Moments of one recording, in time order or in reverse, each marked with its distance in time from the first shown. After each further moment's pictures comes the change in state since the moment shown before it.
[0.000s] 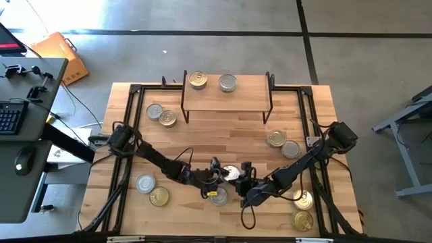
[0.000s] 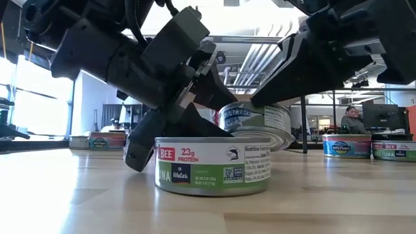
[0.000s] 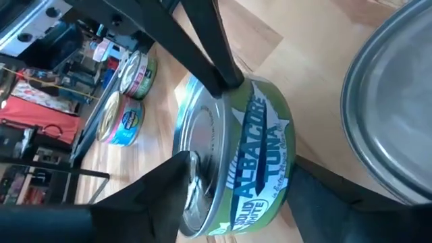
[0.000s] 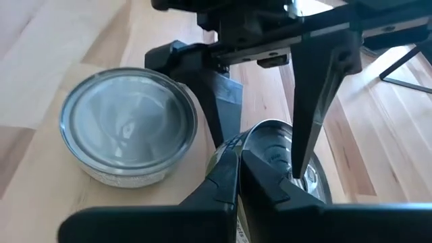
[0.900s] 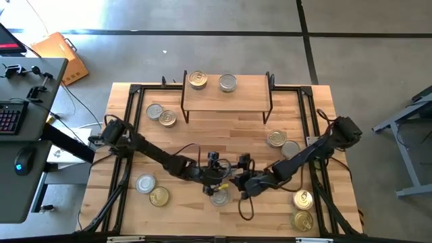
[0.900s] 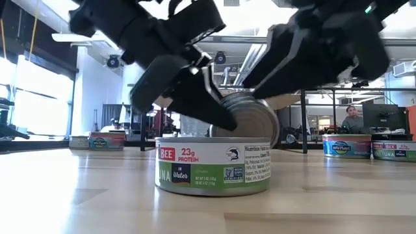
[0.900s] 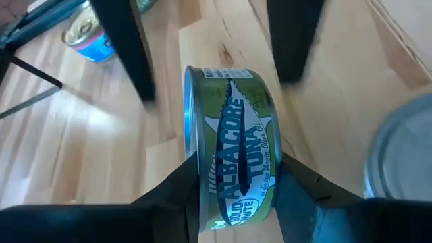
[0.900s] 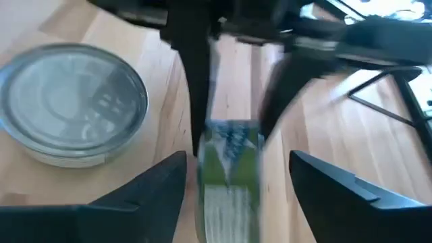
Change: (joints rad) left arm 0.038 -0.105 0.167 -0.510 0.045 -0.547; right arm -0.082 -0.076 0.002 -0.096 -0.049 -0.213
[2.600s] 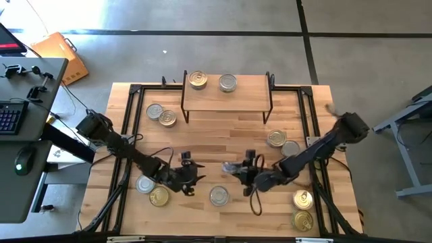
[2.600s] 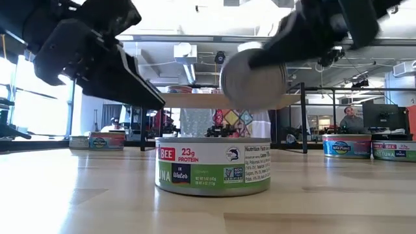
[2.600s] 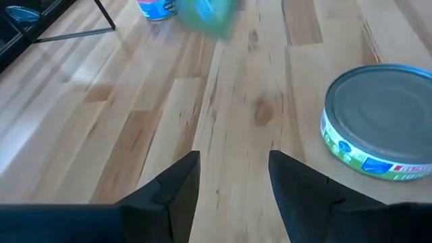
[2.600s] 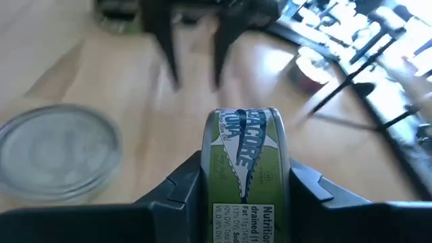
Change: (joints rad) left arm -0.173 -0.270 -0.399 0.163 -0.227 -0.396; right arm 0.002 -0.145 -0.095 0.141 0.099 -0.003
